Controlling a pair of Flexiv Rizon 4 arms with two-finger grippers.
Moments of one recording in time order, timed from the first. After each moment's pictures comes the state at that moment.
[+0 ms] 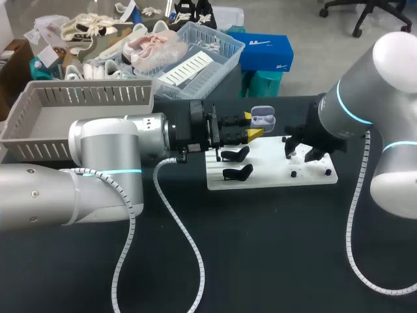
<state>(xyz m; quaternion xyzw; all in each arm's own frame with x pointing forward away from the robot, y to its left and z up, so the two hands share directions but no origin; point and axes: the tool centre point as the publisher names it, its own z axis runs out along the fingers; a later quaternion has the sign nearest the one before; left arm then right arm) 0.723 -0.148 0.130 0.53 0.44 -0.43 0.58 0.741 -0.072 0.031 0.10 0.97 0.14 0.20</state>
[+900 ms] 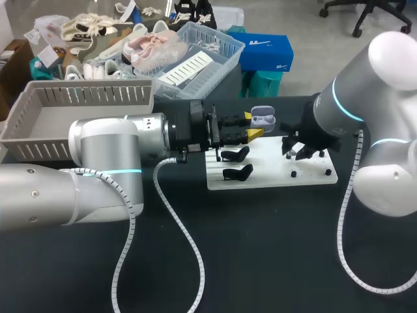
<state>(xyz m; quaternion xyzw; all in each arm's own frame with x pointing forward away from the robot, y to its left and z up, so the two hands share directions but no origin) 0.723 -0.148 0.130 0.53 0.44 -0.43 0.58 0.752 -0.059 0.025 0.11 0.96 0.16 0.19</state>
